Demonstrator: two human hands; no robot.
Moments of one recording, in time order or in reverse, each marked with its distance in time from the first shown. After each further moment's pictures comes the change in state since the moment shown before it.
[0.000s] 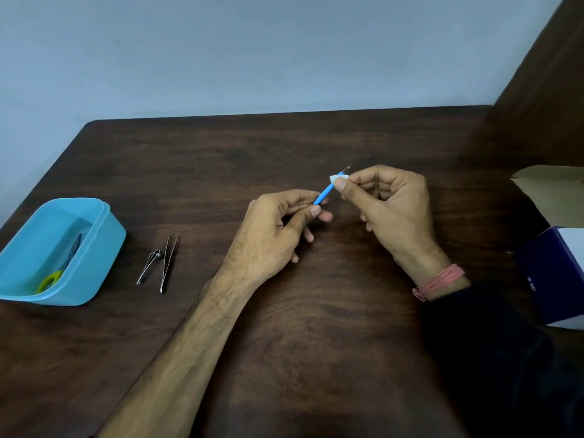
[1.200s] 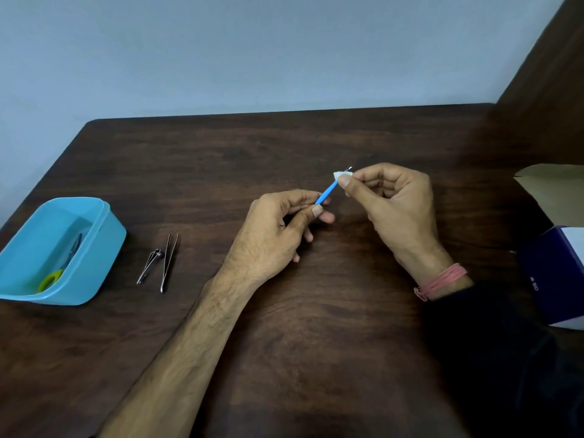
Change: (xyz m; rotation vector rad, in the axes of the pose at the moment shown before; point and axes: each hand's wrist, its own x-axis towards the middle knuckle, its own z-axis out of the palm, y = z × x) left_hand 0.000 -0.001 0.000 0.016 -0.010 -0.011; right_hand 0.000 0.001 0.002 -0.002 0.019 -0.017
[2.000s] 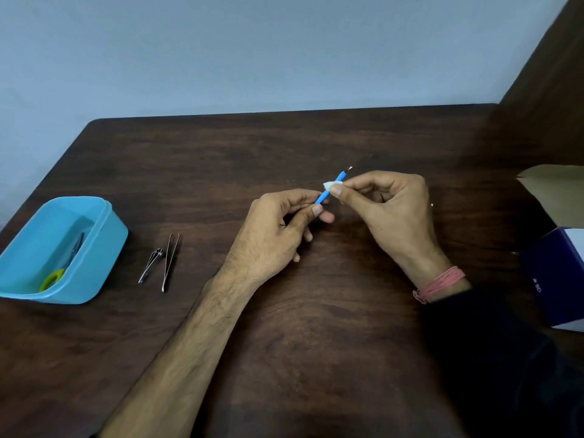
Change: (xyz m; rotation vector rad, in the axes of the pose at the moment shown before) left_hand -0.002 0.000 0.000 0.017 -0.004 0.012; right_hand -0.004 -0.001 0.002 -0.053 -0.060 -0.076
